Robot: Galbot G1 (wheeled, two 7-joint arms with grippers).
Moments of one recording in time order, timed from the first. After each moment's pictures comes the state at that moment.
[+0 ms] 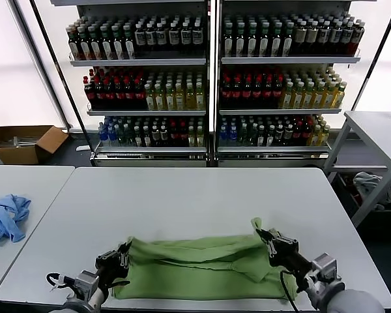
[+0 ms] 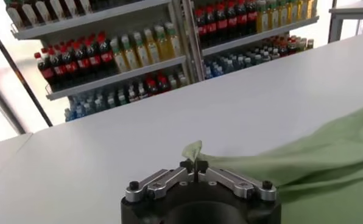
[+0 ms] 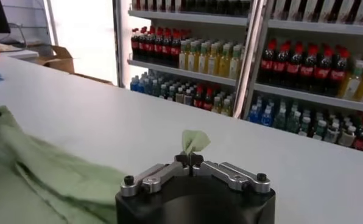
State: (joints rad) left arm 1.58 -0.82 -0.36 -2.20 -0.46 0.41 -0.30; right arm -1.61 0.78 0.53 2.27 0.57 -0.36 0.02
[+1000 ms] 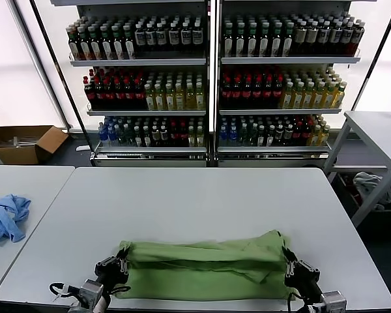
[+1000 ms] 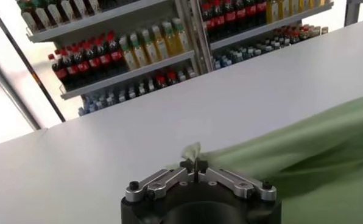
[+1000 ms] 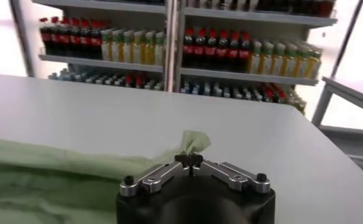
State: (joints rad) left arm 1.59 -0.84 -0.31 -2.17 -0.38 0.39 -0.35; right arm -1.73 0.93 0.43 2.20 0.48 -0.20 0.41
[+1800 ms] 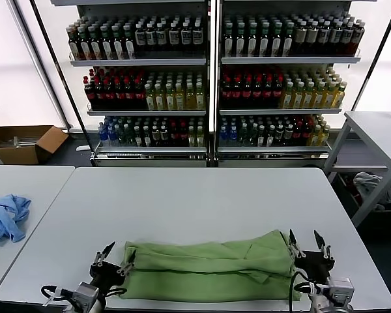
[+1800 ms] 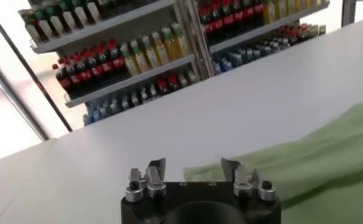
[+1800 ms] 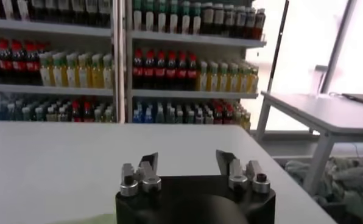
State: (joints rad) left arm 1.67 -0.82 -0.37 -2.29 -0.40 0.42 -0.39; right arm -1.65 0.94 0.46 2.35 0.51 -0.31 0.63
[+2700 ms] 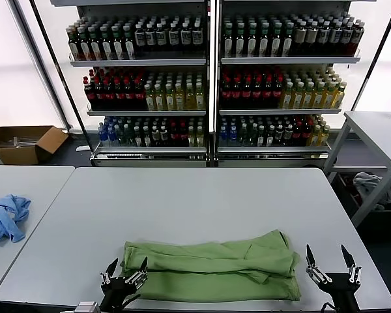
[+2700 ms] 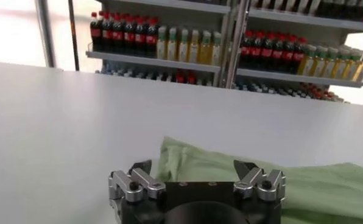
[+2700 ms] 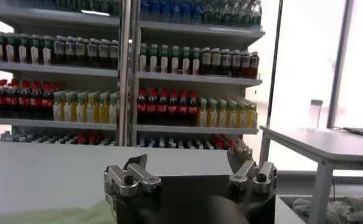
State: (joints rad) left arm 1.68 -1.05 -0.30 -2.16 -0.55 0.15 -0.43; right arm -1.94 0.96 0.62 2.14 0.41 0.27 0.37
